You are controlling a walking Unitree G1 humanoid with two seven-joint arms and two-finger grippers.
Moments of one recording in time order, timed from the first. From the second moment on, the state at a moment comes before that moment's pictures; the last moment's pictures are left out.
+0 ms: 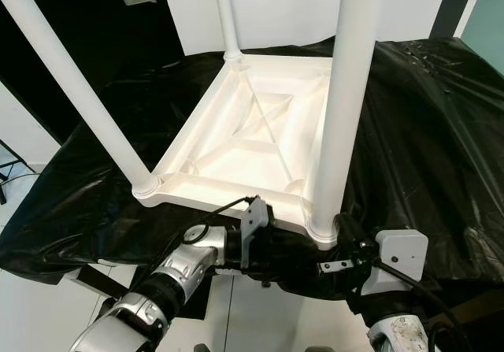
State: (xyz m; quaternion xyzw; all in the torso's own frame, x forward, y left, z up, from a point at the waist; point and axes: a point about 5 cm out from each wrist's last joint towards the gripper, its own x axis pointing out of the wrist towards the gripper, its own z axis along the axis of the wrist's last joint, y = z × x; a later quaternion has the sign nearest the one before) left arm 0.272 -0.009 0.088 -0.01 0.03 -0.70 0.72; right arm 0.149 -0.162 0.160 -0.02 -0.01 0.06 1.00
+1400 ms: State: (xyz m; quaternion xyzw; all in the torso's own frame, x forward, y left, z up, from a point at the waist) left arm 0.290 0.002 0.100 -0.07 -0.02 -0.61 0.79; right arm 0.242 -0.138 0.185 0.03 -0.10 0.10 0.99
